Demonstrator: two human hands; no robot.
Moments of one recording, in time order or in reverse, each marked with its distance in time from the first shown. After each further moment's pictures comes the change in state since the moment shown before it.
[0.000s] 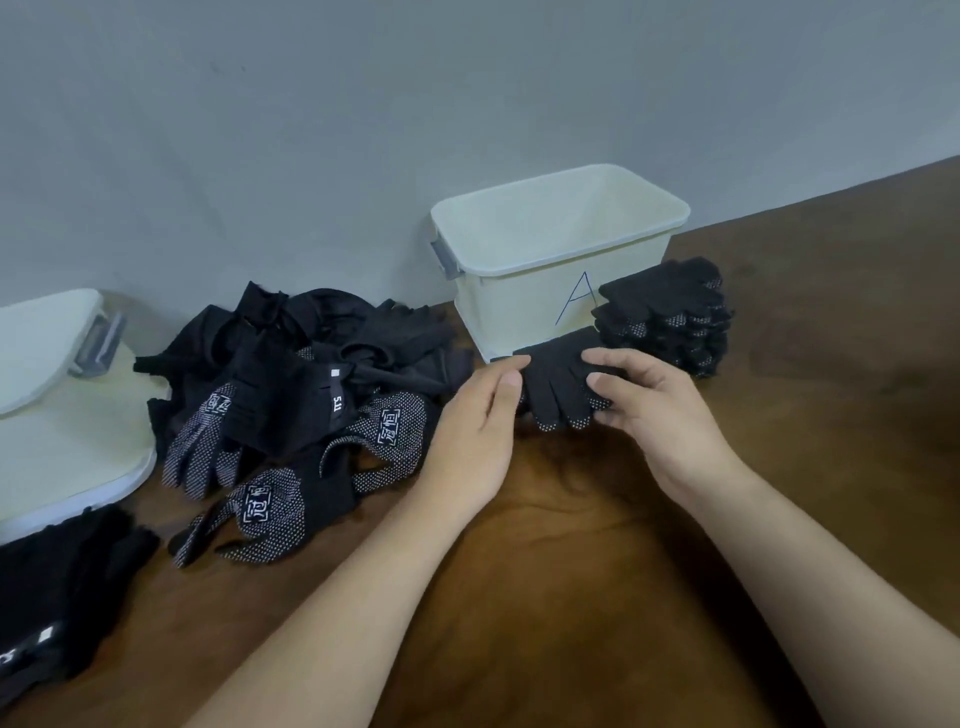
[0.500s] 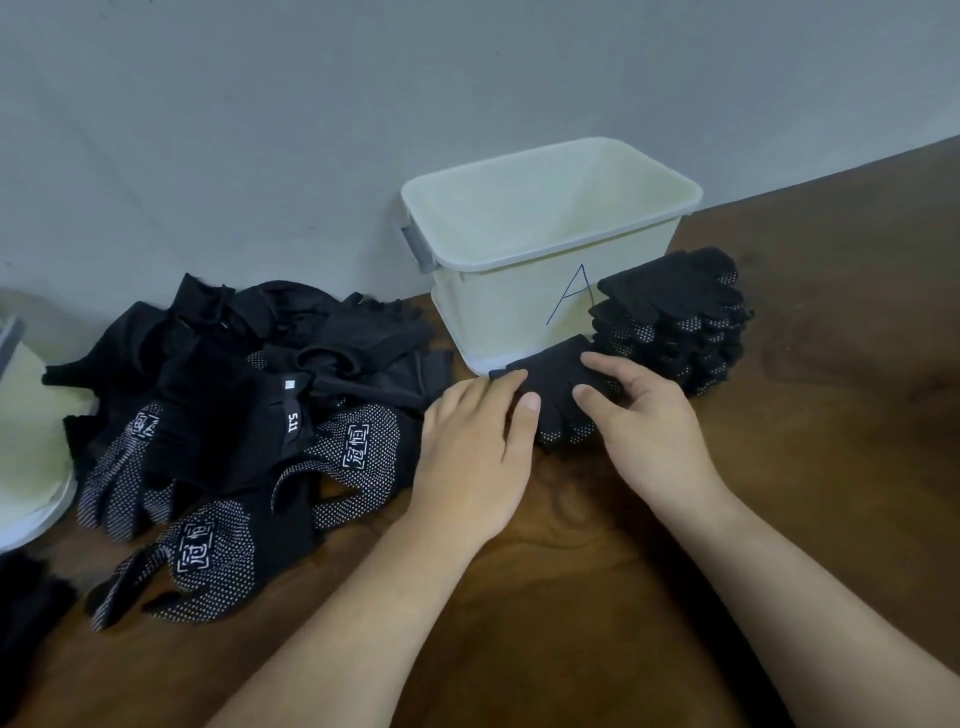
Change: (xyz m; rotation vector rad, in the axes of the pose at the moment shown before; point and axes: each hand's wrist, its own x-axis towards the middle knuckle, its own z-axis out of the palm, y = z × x) left_hand 0.021 -0.024 0.026 0.516 -0.020 0.089; right_hand 0.023 0.023 0.004 -0.447 0.166 -0.099
